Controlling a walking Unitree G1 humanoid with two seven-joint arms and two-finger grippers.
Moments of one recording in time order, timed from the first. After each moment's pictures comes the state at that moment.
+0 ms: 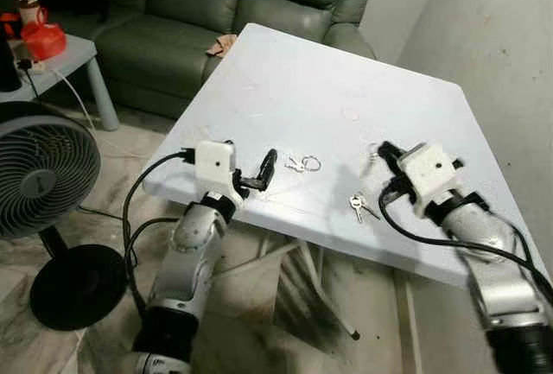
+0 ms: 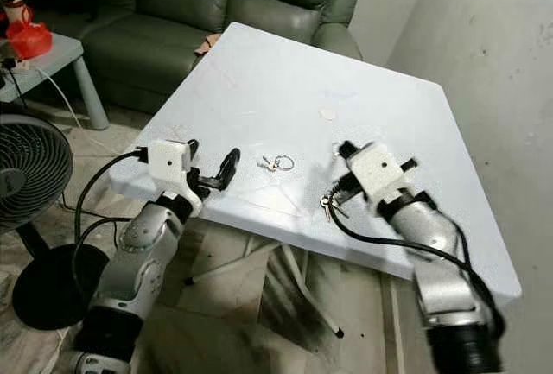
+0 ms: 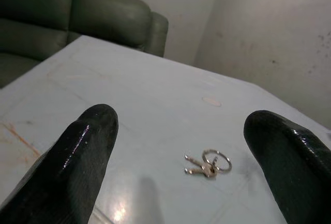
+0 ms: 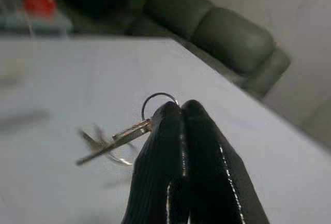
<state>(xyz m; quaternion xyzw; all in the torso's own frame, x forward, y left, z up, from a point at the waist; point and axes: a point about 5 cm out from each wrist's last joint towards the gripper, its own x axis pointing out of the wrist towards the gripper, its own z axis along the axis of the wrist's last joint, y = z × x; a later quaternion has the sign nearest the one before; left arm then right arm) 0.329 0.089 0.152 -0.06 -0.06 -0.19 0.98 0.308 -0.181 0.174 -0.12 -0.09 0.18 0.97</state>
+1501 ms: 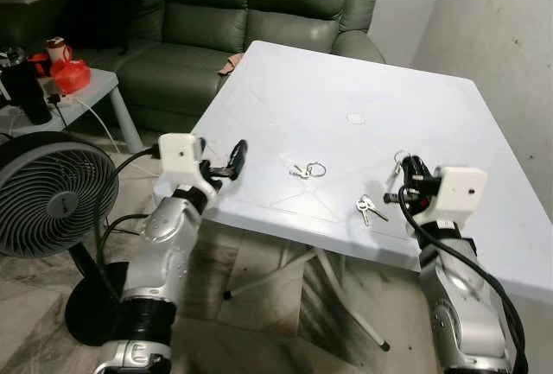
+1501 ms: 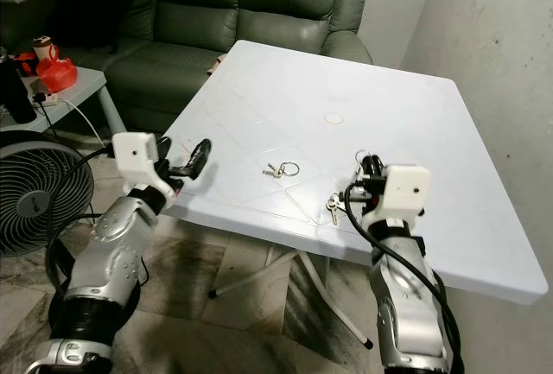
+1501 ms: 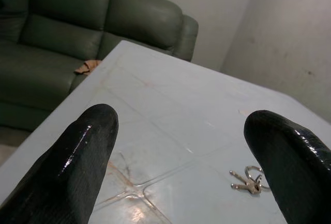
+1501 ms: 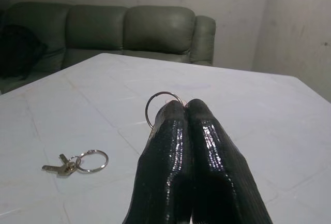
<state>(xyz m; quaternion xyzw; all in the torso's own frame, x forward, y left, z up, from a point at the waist) 0.337 0.145 0.150 -0.13 -0.04 -0.13 0.98 0.285 -0.184 0.146 0.01 -0.08 -0.01 1.00</state>
